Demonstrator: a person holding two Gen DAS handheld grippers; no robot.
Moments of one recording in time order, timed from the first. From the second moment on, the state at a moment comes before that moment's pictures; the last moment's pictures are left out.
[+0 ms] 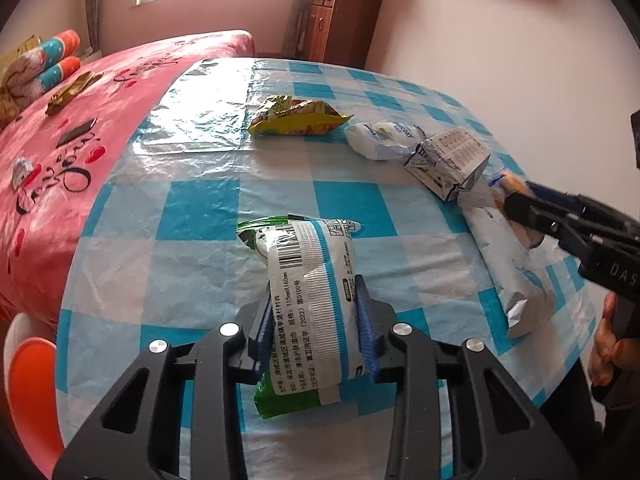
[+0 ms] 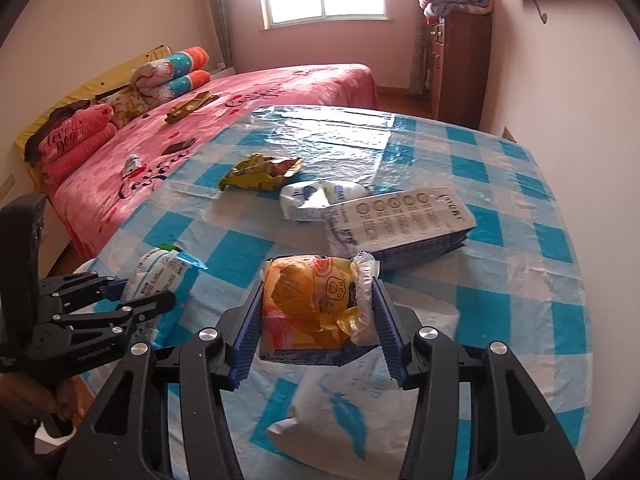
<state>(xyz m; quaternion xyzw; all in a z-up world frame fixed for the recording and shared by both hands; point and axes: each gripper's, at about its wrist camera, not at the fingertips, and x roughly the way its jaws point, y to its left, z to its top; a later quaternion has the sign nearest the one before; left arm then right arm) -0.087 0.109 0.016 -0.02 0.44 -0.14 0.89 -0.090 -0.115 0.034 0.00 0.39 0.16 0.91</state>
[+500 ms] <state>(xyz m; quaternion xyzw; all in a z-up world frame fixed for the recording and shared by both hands) -0.127 0.205 0.033 -0.13 0.40 -0.11 0.90 -0.097 -0.028 0.039 0.02 0.41 0.30 0.86</state>
